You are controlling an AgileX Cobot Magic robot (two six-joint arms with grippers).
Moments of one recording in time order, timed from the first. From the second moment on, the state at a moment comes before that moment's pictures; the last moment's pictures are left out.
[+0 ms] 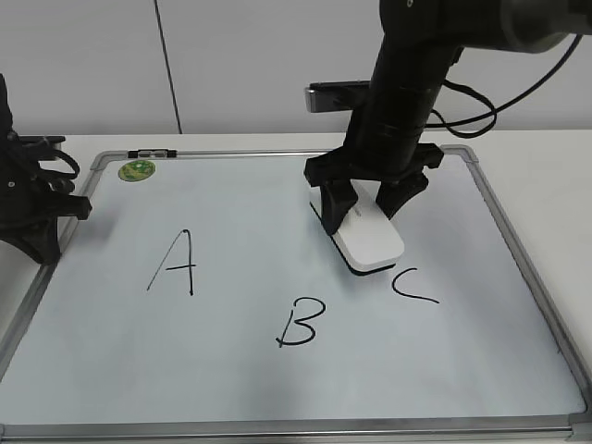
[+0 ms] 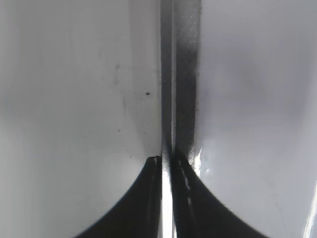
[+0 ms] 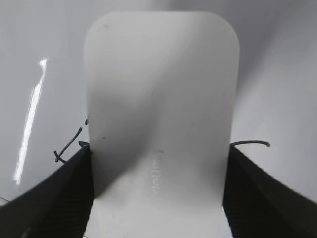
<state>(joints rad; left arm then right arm) -0.03 2.13 -1.45 -0.03 0.91 -0.06 0.43 2.09 -1.78 0.17 1.22 -0.03</state>
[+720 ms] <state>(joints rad) -0.03 2.13 -1.45 -0.03 0.91 -0.06 0.55 2.09 -1.67 0.13 1.22 -0.03</state>
